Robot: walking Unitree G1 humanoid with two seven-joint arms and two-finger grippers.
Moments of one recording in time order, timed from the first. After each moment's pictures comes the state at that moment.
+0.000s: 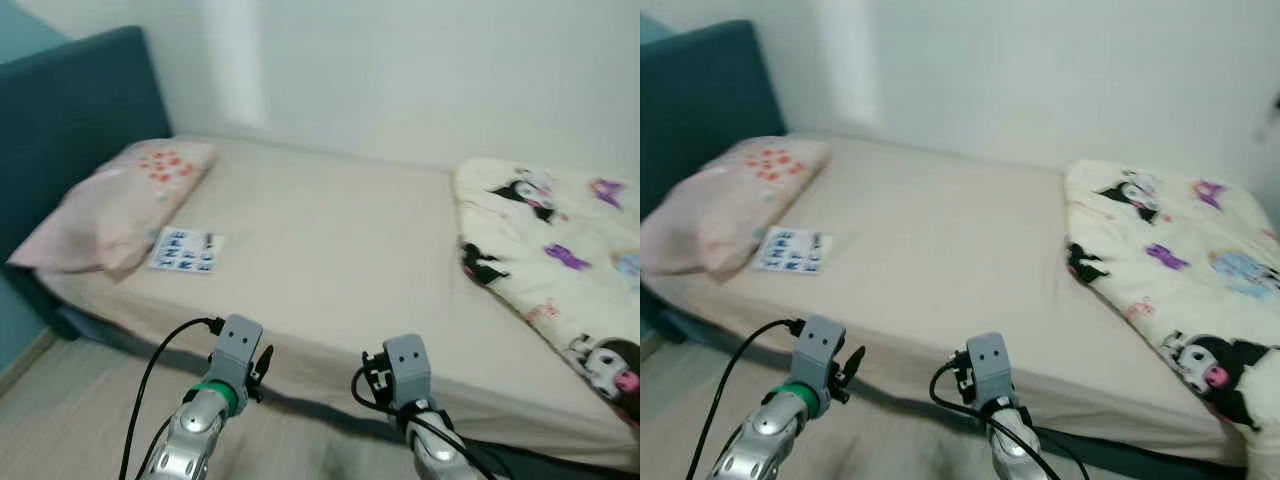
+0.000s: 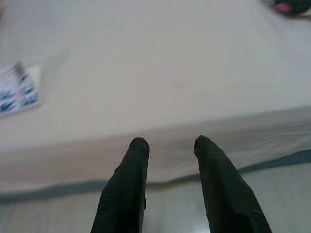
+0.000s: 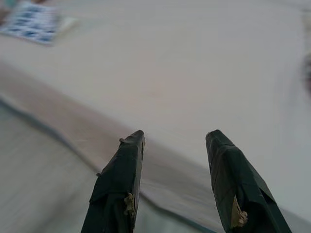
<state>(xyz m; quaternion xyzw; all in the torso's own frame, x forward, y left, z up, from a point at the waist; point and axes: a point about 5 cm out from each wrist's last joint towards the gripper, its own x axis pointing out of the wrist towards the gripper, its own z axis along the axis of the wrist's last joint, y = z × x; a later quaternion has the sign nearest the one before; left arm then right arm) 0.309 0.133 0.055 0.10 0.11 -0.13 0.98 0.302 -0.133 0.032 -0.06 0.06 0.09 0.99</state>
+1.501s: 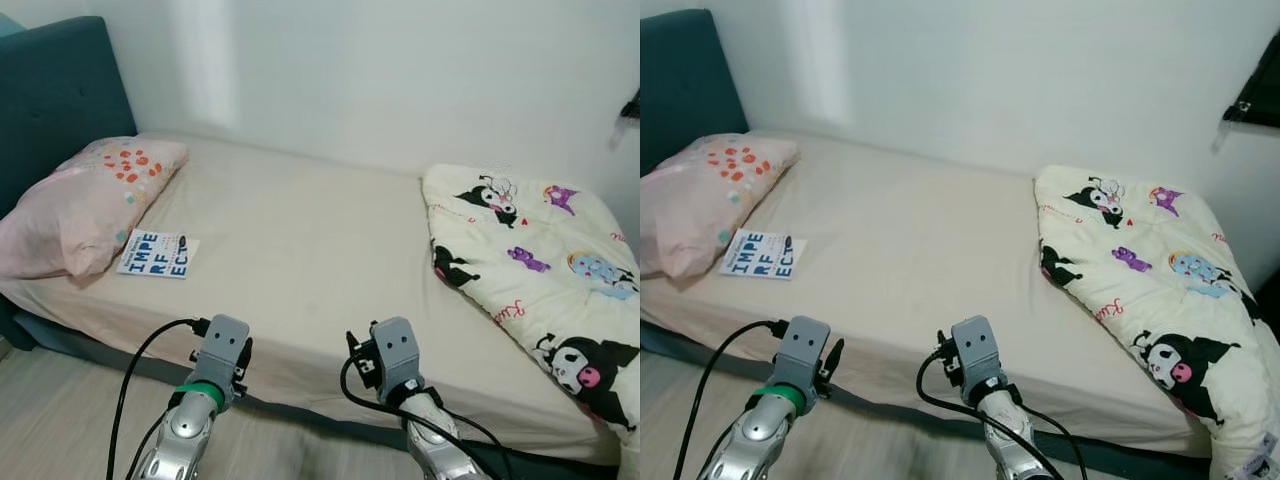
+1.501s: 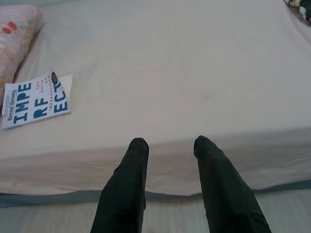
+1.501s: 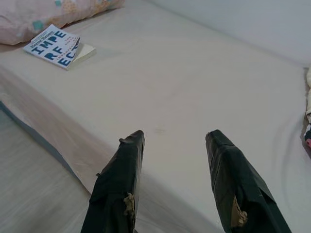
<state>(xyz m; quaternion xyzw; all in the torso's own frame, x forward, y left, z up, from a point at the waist) 0.307 0.155 0.059 0.14 0.08 -0.05 0.99 0.312 -0.111 0.058 -0.08 -0.01 0.15 0.99</state>
